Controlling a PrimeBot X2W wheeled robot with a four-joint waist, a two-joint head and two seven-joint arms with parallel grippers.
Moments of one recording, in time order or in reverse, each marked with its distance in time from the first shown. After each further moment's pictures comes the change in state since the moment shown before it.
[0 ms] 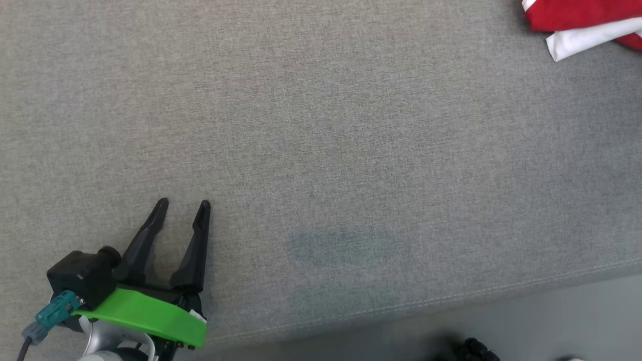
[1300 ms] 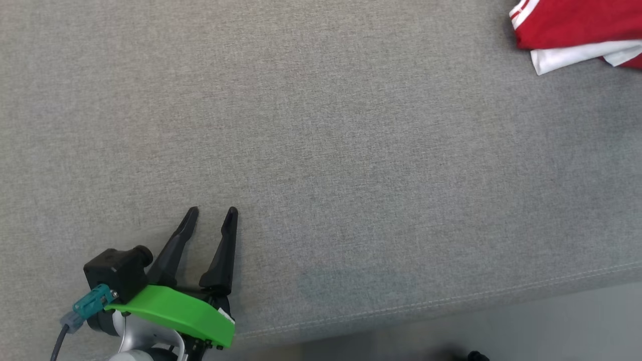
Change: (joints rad) left arm -0.011 -0.075 -0.034 0.029 -0.010 0.014 0.038; right arm -0.062 0.058 0.133 0.120 -0.276 0.014 -0.194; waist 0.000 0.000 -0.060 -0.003
